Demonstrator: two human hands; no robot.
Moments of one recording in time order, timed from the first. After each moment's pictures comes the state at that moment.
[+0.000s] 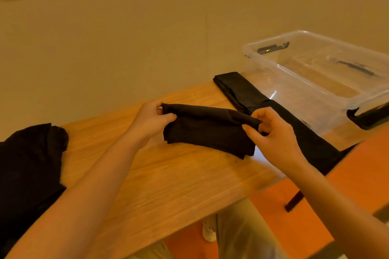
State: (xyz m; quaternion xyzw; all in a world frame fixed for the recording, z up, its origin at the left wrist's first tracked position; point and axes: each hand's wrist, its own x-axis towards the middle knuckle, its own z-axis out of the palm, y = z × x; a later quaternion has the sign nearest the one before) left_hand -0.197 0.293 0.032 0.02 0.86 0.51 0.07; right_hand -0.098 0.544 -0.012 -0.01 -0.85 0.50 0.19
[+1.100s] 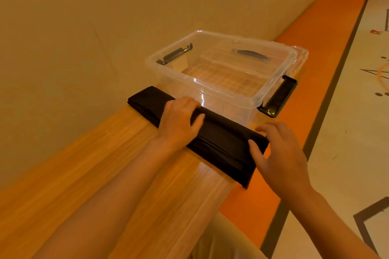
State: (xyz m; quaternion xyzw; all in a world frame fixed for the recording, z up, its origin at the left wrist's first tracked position) left_hand -0.244 0.518 -0.015 0.52 0.80 0.25 -0.16; right_hand -0.031 0.625 -0.033 -0.28 -0.89 0.14 0.34
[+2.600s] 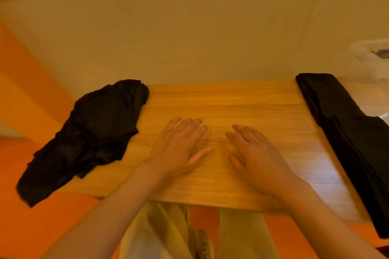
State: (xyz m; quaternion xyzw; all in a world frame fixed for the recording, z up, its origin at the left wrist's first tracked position) left_hand -0.102 0.224 -0.033 0.16 0.98 -0.06 -0.11; right_hand -0.120 0.449 -0.027 0.30 -0.94 0.15 0.02
